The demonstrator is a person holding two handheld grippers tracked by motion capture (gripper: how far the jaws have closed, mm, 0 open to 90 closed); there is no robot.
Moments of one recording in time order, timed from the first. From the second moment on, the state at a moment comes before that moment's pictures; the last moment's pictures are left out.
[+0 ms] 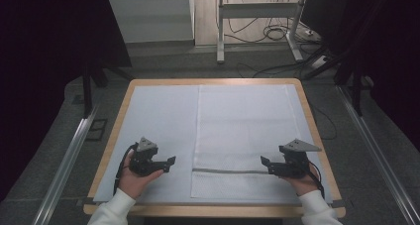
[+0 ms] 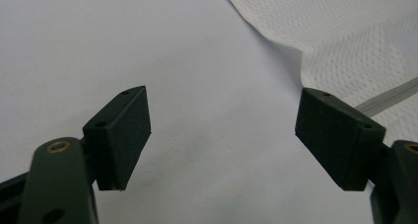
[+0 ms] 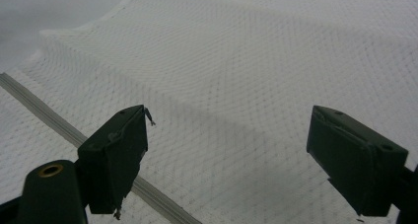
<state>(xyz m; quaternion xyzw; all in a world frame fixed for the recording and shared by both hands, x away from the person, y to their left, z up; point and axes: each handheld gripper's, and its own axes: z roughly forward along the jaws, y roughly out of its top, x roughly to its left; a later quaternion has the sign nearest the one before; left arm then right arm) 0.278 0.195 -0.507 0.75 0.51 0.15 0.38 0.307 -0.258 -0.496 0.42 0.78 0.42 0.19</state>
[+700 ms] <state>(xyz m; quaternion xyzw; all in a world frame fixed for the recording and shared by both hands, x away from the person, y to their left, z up) 0.280 0.179 -0.498 0.74 0.52 0.13 0.41 0.308 -0.259 -0.495 0.43 0.78 0.41 0.20</state>
